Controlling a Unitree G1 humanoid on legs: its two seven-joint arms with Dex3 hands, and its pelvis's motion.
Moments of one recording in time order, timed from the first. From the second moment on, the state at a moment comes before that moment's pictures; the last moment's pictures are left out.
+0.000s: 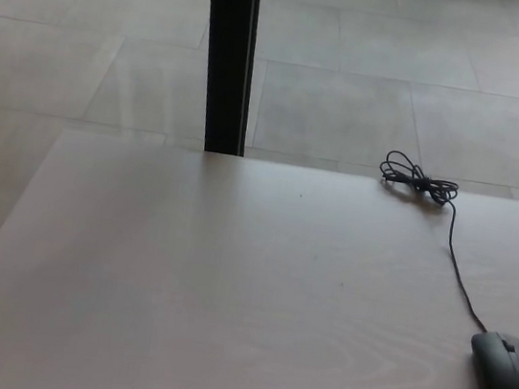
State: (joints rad) left_arm 0.04 0.57 0.70 1.16 -0.26 -0.21 -0.12; right_arm -0.22 -0.66 -0.72 0.35 0.08 0.28 -0.19
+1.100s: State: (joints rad) left_arm 0.03 0.57 0.69 1.17 -0.30 -0.21 -0.13; right_arm -0.25 -0.66 0.19 0.31 -0.35 0.00 -0.24
